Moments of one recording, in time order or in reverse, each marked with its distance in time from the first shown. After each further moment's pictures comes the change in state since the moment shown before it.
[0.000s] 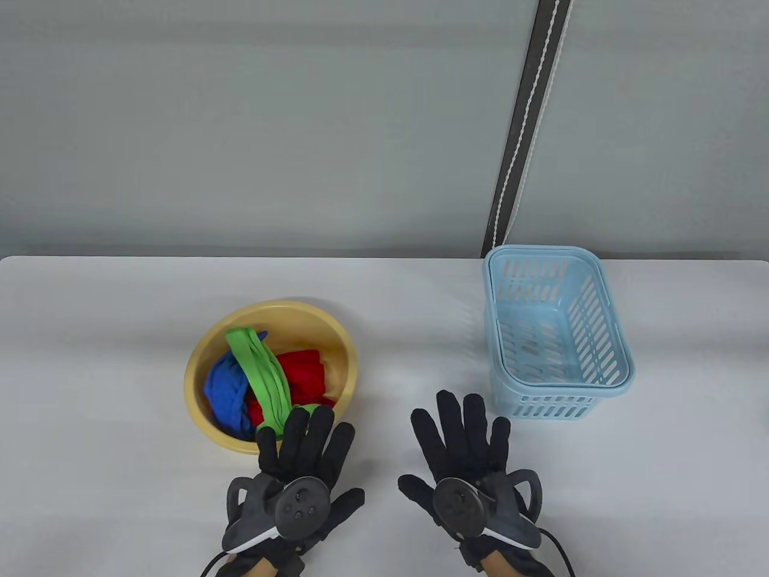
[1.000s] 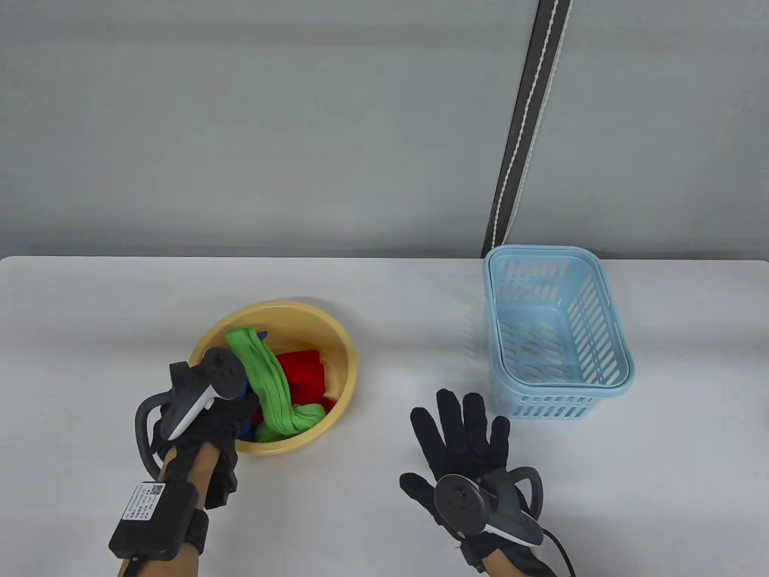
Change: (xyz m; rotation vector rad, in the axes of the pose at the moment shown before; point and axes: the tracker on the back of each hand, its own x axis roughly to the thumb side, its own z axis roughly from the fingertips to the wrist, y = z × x) left_hand -0.139 0.069 -0.055 -0.183 0.728 -0.030; right_hand -0.001 -0.002 -0.002 0.022 -0.003 -0.019
